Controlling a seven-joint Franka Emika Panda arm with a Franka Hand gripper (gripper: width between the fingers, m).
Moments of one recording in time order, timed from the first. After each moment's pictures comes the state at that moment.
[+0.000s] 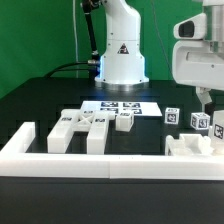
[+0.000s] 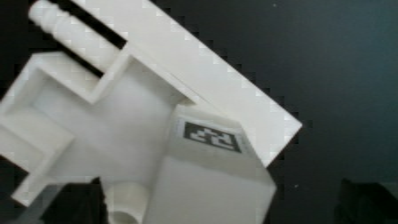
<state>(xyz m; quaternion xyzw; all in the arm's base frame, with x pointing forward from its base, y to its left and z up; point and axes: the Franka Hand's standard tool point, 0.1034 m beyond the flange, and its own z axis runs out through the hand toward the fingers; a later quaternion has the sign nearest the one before) 0.639 0.132 0.088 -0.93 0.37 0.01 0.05</state>
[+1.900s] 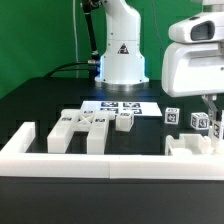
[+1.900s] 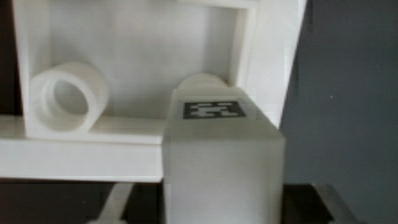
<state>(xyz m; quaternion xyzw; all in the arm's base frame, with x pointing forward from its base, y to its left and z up) 0.641 0.125 0.087 -1.00 0.02 -0.01 0.04</state>
